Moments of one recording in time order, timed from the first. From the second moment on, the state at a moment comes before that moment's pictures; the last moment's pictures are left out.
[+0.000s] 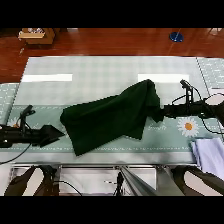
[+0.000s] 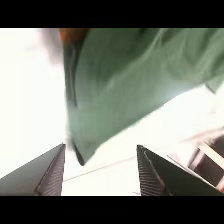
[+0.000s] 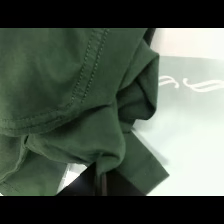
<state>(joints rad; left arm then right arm) 0.48 -0.79 0.37 0.87 -1.46 -1.22 -0.18 -1.16 0.68 -0.90 1.01 1.08</state>
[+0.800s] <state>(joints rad) 0.08 -0.99 0.31 0.87 -1.23 -1.45 -0.18 -1.16 0.68 -0.90 1.01 1.07</state>
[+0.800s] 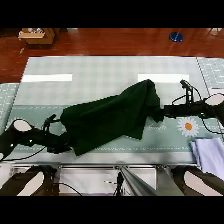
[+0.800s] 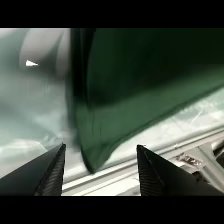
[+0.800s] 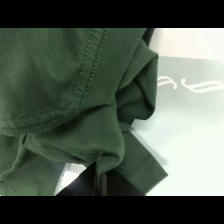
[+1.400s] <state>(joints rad) -0.02 -1.19 0.38 0.73 -1.10 -1.31 -0.18 -1.15 0.70 -0.89 1.04 1.07</state>
